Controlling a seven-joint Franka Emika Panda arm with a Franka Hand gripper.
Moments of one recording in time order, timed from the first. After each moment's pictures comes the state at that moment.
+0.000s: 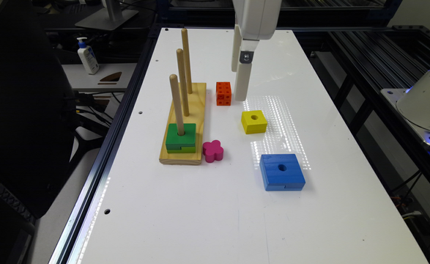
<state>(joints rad) 0.00 0.04 0.20 -2.26 0.05 2.35 0.95</state>
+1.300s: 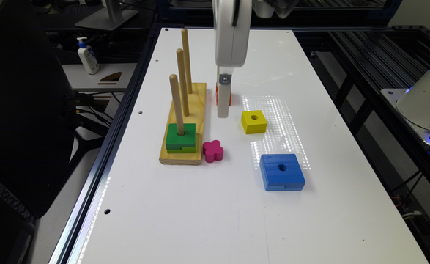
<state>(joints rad) 0.00 0.20 0.20 -2.19 0.03 2.42 0.95</state>
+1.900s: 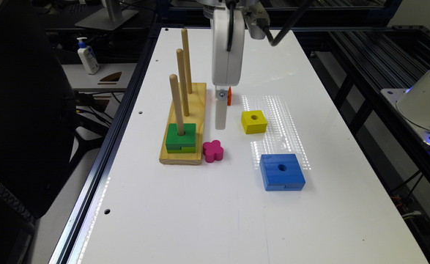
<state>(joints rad) 0.00 0.25 0.20 -2.19 0.03 2.46 0.95</state>
